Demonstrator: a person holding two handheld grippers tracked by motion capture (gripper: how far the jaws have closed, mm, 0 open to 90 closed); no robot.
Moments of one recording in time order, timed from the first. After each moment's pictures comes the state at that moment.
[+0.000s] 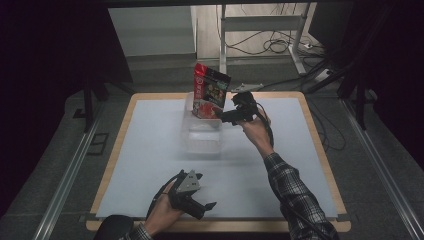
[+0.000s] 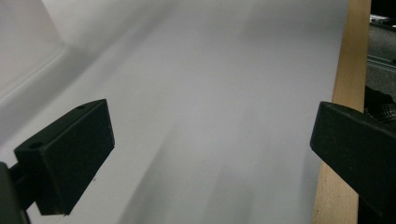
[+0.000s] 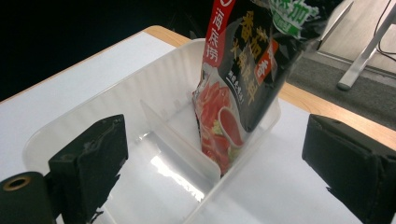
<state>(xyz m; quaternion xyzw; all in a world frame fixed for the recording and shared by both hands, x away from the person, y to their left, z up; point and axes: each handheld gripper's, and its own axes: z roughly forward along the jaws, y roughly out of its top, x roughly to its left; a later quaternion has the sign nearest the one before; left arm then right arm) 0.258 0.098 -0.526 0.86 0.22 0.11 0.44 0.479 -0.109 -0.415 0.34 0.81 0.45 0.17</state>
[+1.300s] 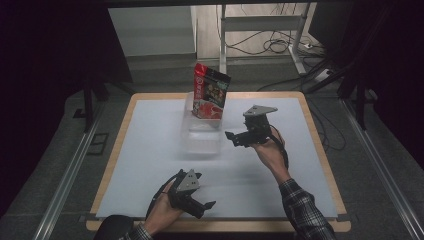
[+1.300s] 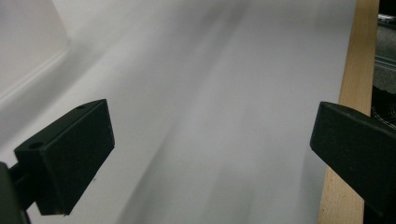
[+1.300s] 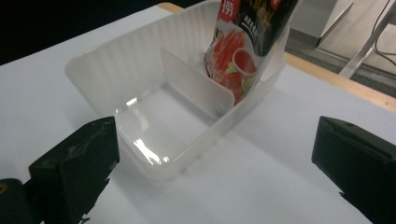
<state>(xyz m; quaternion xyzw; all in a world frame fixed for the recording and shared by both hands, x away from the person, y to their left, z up) 0.259 0.098 -0.527 0.86 0.23 0.11 0.43 0.419 -0.146 -0.436 0.31 0.82 0.44 0.18</state>
